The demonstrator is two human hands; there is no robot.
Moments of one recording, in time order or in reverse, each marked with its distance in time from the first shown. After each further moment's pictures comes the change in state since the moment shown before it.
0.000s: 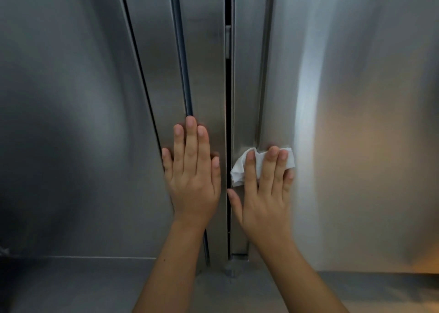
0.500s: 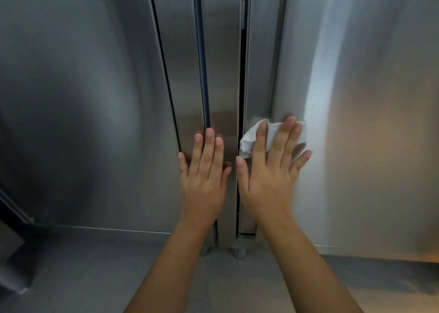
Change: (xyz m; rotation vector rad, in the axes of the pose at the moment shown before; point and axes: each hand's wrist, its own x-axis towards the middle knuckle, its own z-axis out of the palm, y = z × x) left_hand -0.055 -0.007 -0.011 -0.017 -0.175 0.049; right_hand 0.006 -0.015 -0.007 0.205 0.025 0.161
